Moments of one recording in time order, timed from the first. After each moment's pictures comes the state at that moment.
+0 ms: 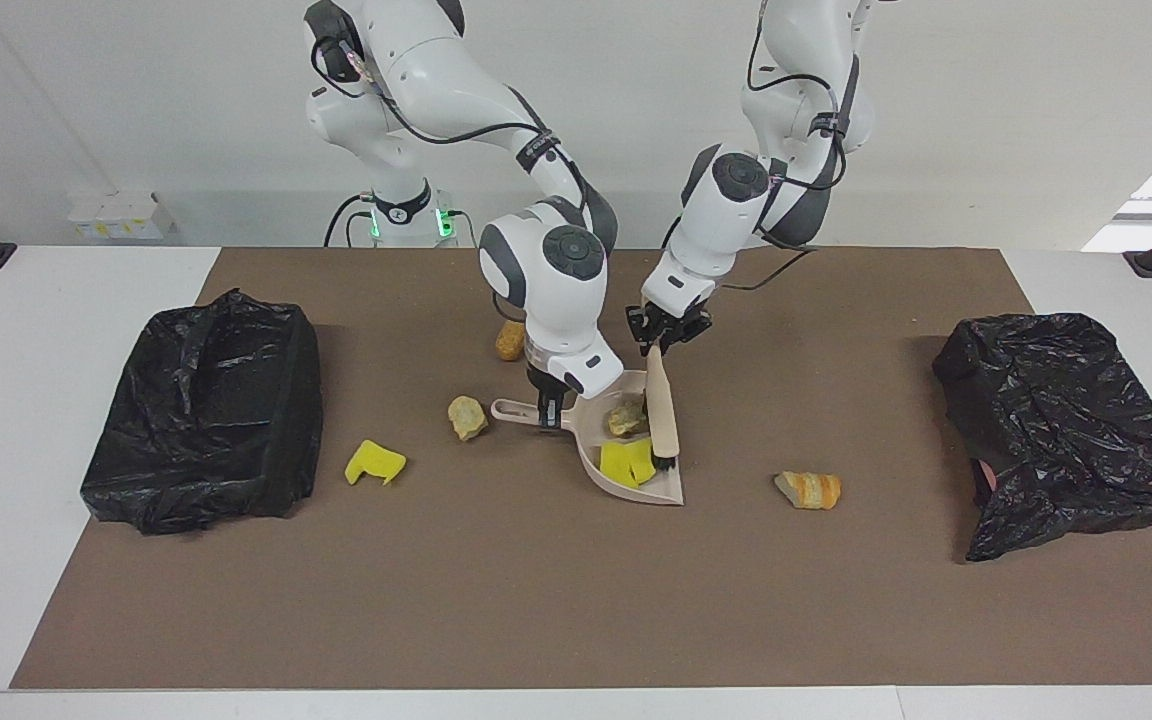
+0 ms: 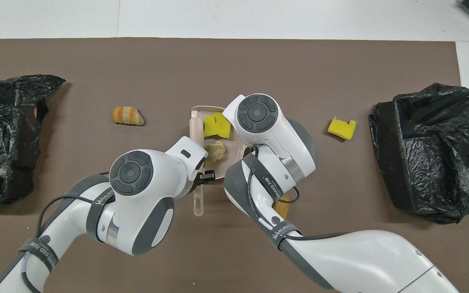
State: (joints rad) left arm -0.70 0.06 0.11 -2.15 -0.23 2.29 -0.54; right arm 0.46 0.48 0.07 -1.59 -0.18 2.04 -0.94
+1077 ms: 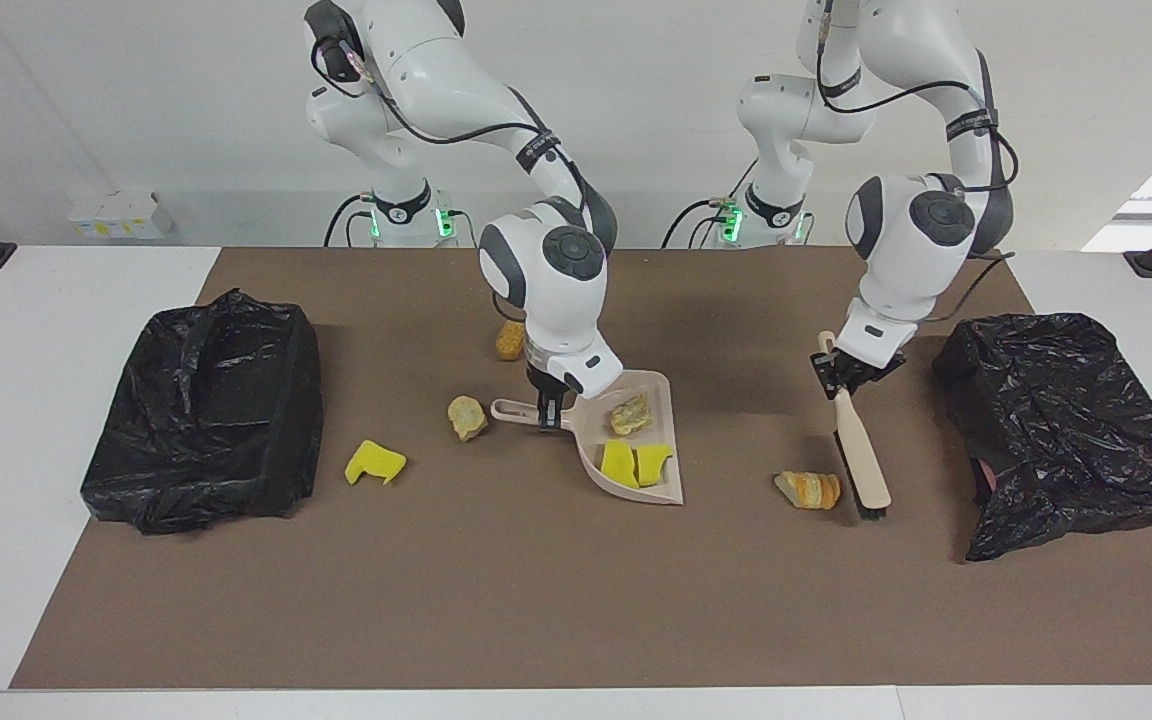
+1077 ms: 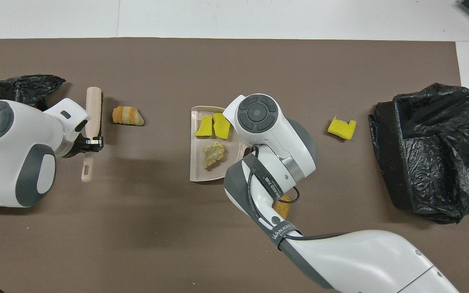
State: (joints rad) left arm -0.24 0.09 0.14 -2.10 0.02 2.22 -0.15; right arm 0.46 0.48 0.07 -1.60 -0.18 2.04 -0.94
